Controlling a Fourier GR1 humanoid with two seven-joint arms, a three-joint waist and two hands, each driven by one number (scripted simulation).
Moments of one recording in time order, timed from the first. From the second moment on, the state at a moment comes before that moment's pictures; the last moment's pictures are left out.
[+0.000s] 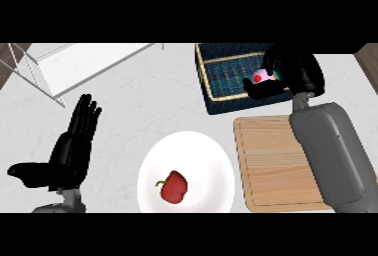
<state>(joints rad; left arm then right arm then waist) -0.02 0.06 -0.01 -1.68 0.03 0.11 0.02 -0.69 -0.22 0.04 -1.26 0.76 0.00 0.34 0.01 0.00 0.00</state>
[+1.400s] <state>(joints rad) -0.02 0.06 0.01 -1.68 0.02 0.10 0.02 -0.71 -0.29 -0.18 -1.28 0.67 -0.15 0.20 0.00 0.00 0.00</state>
